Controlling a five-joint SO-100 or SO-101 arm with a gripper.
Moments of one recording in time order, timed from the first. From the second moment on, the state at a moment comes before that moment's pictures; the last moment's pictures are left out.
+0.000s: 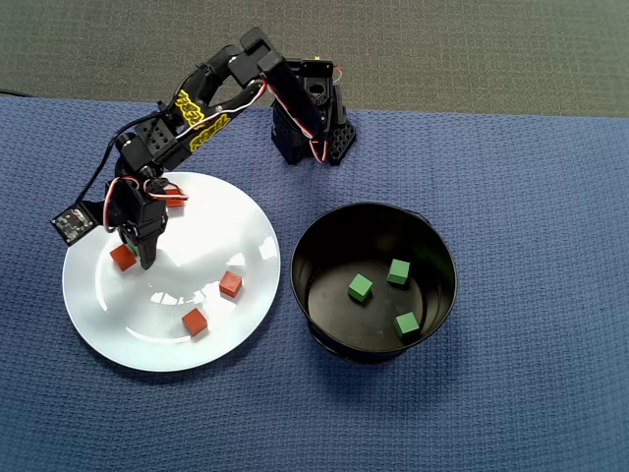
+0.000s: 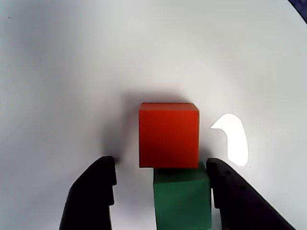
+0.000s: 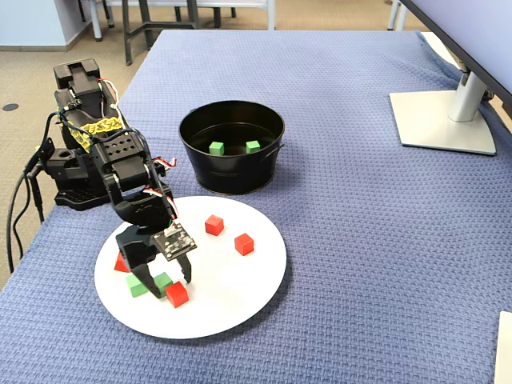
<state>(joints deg) 52.6 66.0 88.9 46.3 -97.8</state>
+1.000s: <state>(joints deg) 50.9 70.0 90.5 51.3 -89.6</state>
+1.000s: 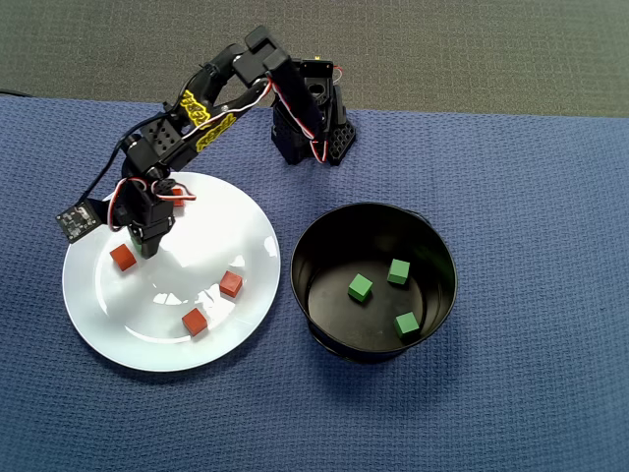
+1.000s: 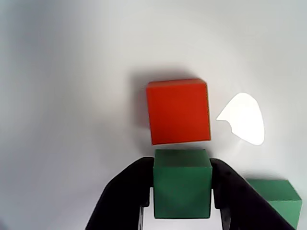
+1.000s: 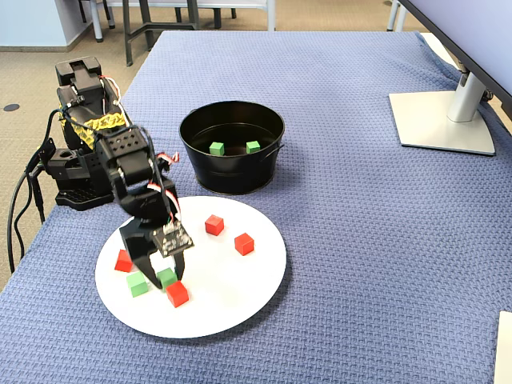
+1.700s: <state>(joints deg) 7.9 112.1 90.7 79.0 -36.0</state>
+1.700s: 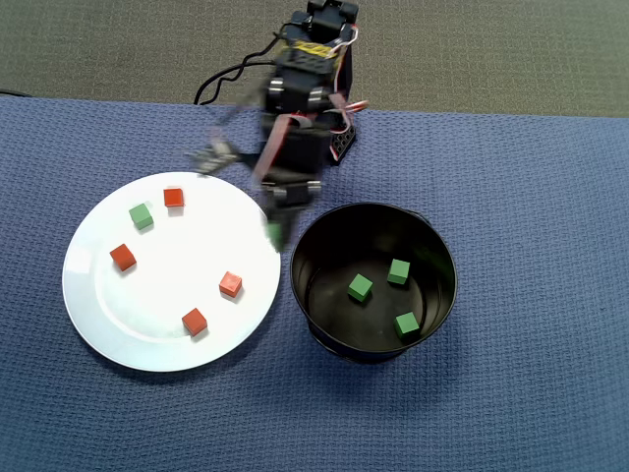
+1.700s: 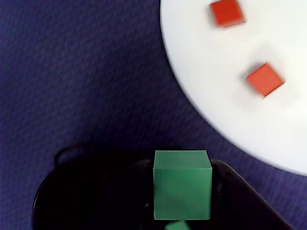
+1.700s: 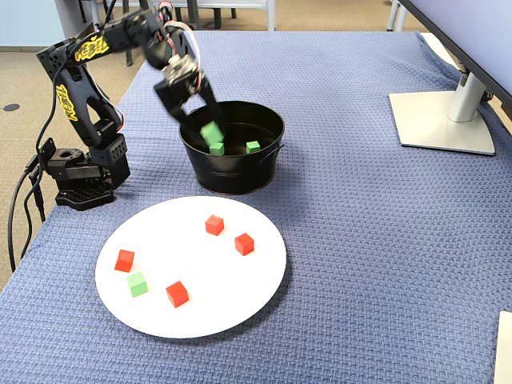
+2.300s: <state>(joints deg) 3.6 110.3 91.1 81.4 -39.8</state>
